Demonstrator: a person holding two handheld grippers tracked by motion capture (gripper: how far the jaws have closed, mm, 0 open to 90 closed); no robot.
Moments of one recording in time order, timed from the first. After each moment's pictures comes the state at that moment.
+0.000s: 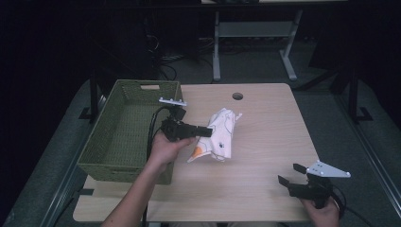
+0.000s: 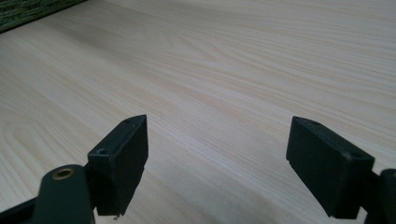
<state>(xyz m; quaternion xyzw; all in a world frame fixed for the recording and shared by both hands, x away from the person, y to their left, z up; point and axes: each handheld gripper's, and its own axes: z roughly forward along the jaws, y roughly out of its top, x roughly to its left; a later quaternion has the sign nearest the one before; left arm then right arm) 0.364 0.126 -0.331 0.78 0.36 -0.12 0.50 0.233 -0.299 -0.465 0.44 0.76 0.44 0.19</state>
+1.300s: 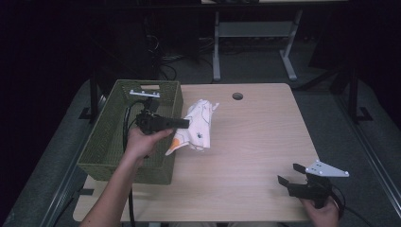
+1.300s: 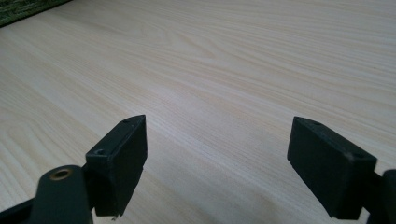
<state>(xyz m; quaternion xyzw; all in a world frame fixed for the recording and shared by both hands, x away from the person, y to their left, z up) 0.369 0.187 -0.312 0.76 0.39 -0.10 0.51 0.235 -0.299 -0.467 0.44 0.76 0.44 0.19</state>
